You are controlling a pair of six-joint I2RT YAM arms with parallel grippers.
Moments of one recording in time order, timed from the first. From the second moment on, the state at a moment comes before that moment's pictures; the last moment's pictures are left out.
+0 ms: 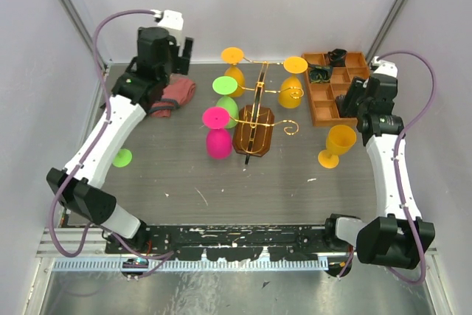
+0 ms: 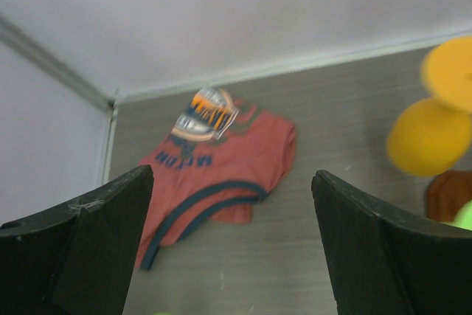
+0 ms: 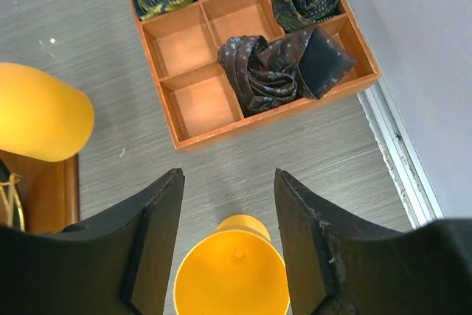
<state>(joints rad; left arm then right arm) -0.51 1.54 1.71 -0.39 -0.46 0.15 -0.14 1.16 1.12 -0.47 0.12 0.14</state>
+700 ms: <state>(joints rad) -0.20 1.28 1.46 -1.15 -0.56 0.01 -0.14 1.29 1.43 -0.41 -0.07 0.40</state>
